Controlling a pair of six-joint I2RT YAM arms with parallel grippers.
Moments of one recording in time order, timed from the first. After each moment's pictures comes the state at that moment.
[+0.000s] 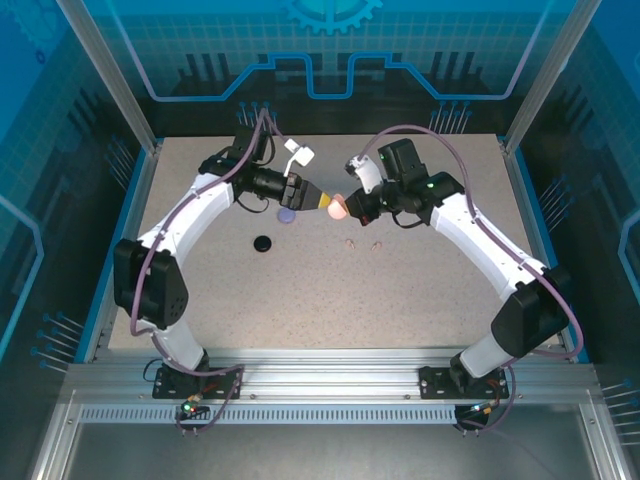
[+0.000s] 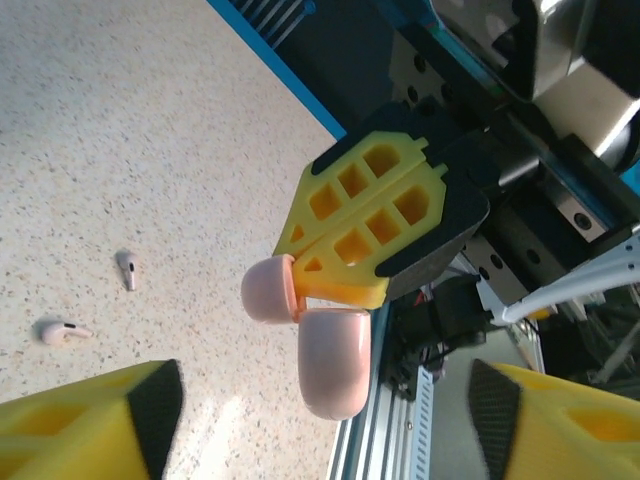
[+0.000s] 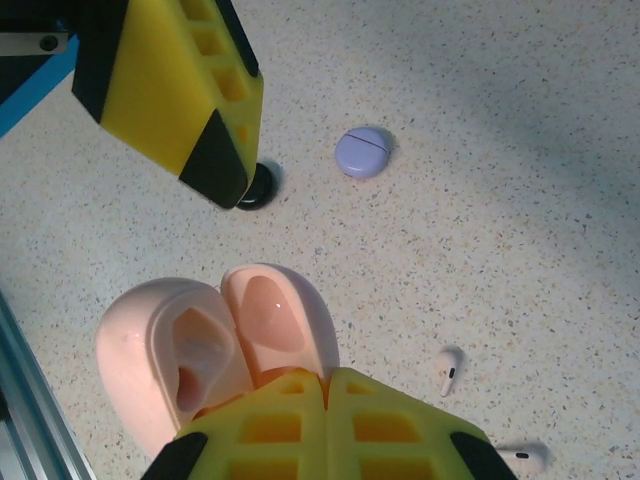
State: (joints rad) left arm -0.29 1.75 1.58 -0.72 1.10 0.02; right arm 0.49 1.55 1.47 -0.74 -0.36 -0.05
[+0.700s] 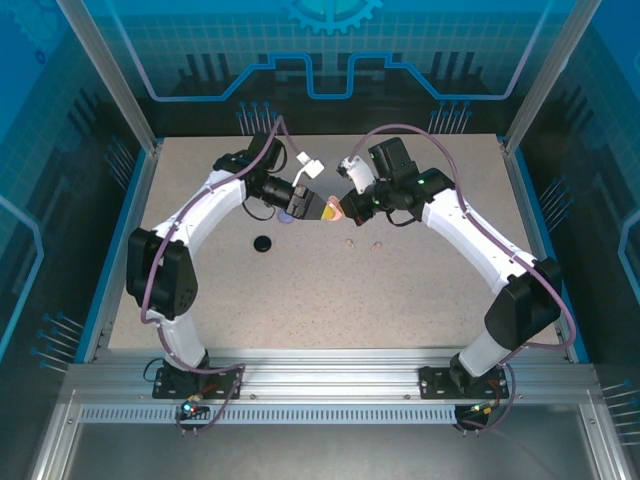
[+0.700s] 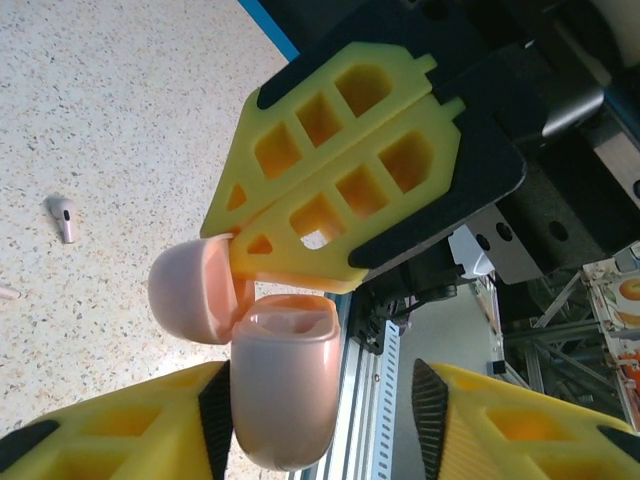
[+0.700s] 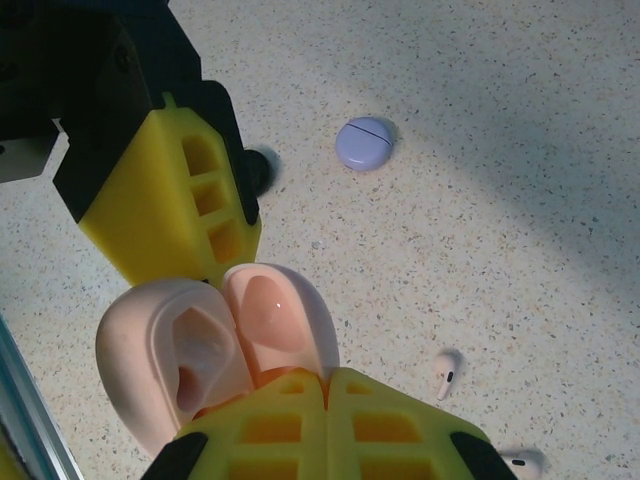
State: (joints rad) left arm -0.33 1.83 1.62 -0.89 1.16 0.13; right arm 0.52 1.60 1.52 -0.77 -0.34 -0.07
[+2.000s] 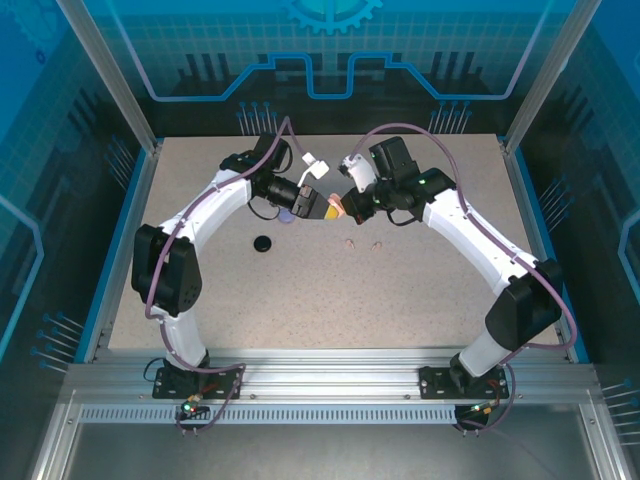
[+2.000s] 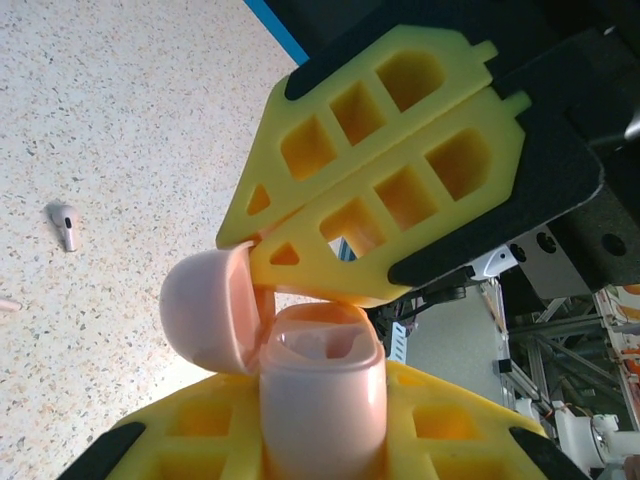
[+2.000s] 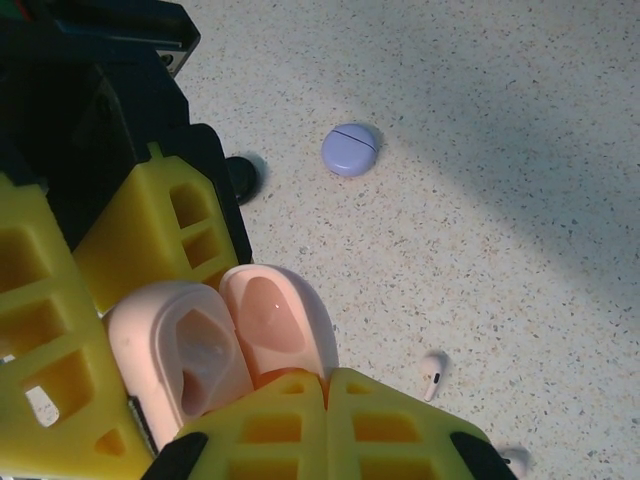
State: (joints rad) left arm -0.35 1.86 1.63 -0.85 1.15 0.12; right arm 0.52 1.60 1.52 -0.77 -0.31 -0.06
